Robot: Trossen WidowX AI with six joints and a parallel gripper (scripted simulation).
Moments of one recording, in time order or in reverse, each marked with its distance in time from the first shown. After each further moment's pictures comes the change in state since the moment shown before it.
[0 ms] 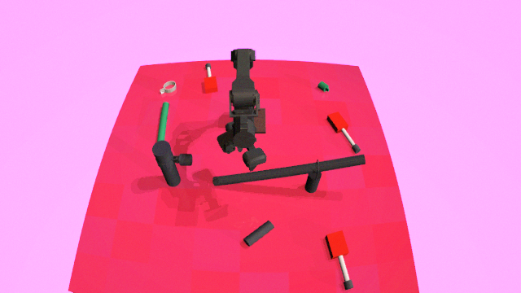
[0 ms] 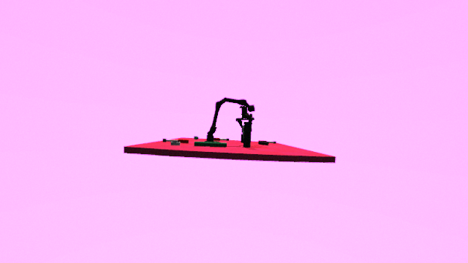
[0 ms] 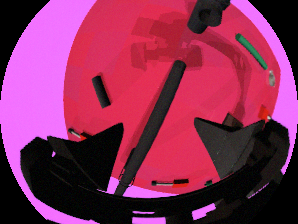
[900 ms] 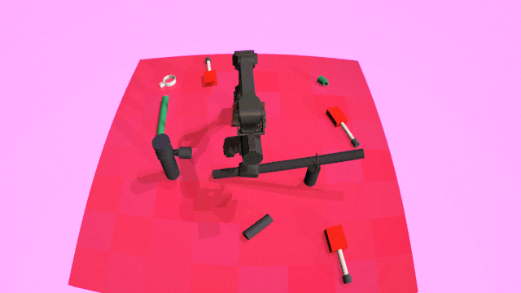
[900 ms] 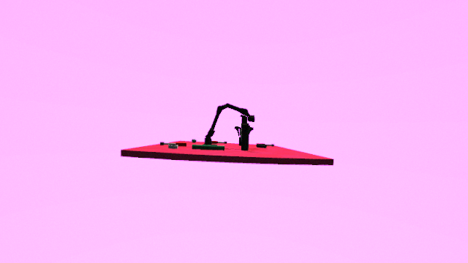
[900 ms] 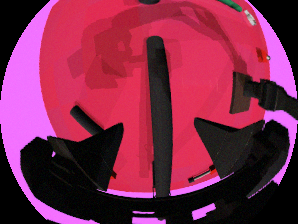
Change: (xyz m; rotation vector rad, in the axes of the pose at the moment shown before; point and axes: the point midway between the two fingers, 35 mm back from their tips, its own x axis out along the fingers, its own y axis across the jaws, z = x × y) arm 0.061 0.005 -0.015 0.470 0.020 -0.140
